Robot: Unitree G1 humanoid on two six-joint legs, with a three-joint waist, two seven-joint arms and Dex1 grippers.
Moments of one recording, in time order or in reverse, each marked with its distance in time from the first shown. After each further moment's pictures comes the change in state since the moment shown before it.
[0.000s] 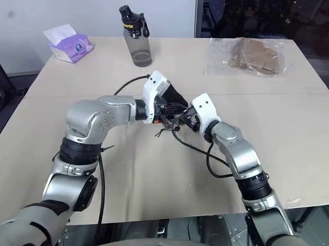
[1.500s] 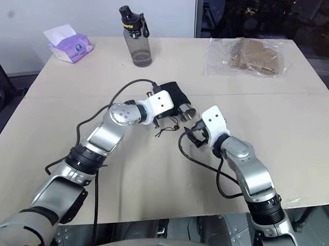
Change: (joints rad) left arm 0.102 0.099 -0.278 0.201 0.651 -0.759 -0.056; right arm 0.172 -0.026 -0.032 -0.108 -0.056 -0.017 -0.016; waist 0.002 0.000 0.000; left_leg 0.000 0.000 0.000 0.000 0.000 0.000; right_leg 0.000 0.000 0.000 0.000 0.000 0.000
